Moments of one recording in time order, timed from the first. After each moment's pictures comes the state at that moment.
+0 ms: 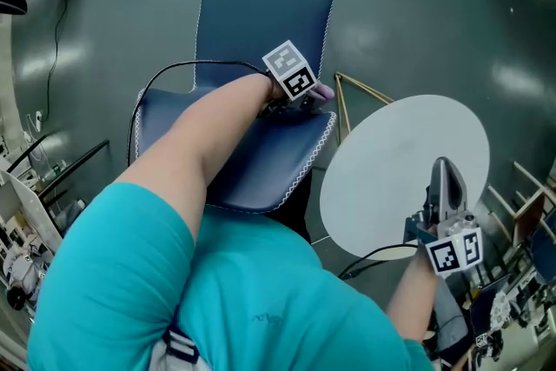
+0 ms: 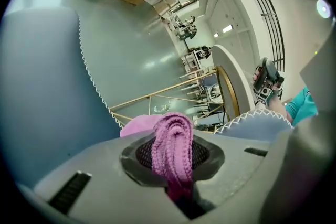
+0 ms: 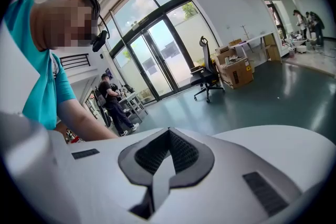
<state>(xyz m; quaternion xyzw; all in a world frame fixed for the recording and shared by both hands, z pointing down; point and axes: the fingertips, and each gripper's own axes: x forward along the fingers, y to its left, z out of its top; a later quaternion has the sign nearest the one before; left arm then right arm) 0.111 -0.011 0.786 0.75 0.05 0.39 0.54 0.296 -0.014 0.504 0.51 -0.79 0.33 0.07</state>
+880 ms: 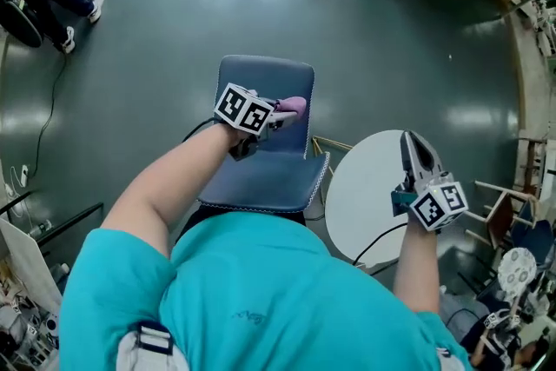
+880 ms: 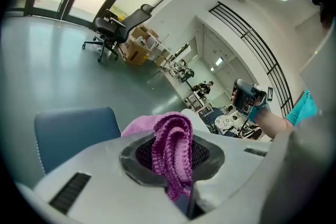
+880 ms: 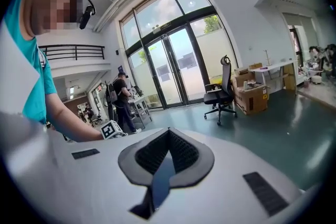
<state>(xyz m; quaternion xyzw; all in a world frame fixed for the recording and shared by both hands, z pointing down) -0.038 -0.111 0.519 0.85 -0.12 0.22 0.47 0.166 -0.082 0.331 0.51 -0.82 0.24 0.08</state>
